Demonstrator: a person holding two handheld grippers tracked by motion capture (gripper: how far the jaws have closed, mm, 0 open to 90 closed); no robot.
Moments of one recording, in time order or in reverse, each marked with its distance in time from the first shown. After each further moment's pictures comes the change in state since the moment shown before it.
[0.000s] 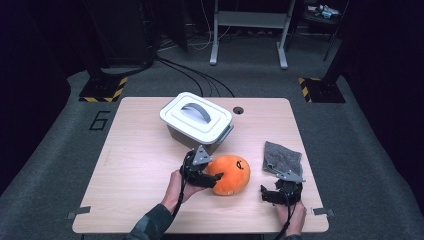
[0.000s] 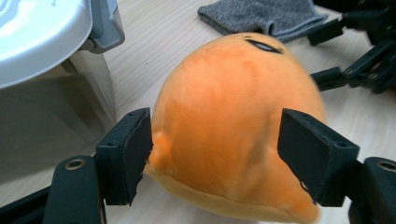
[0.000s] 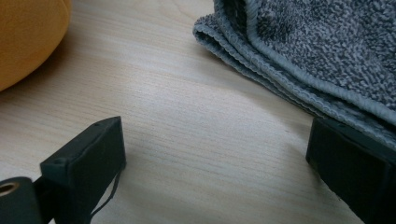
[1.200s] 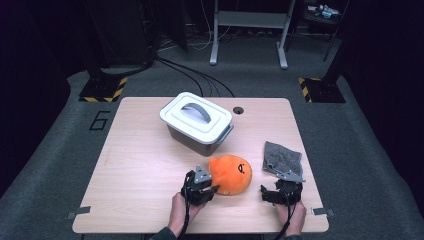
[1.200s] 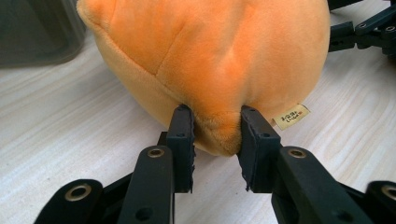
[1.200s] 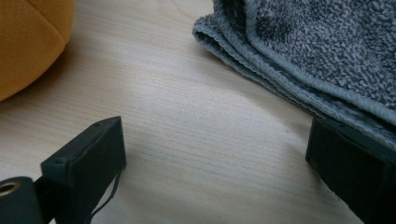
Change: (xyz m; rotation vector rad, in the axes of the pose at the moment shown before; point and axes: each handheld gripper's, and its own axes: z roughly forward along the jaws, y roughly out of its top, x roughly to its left) left arm -0.028 -0.046 0.015 0.058 0.019 -0.150; right arm 0.000 0.000 0.000 0.000 -0.001 -0.001
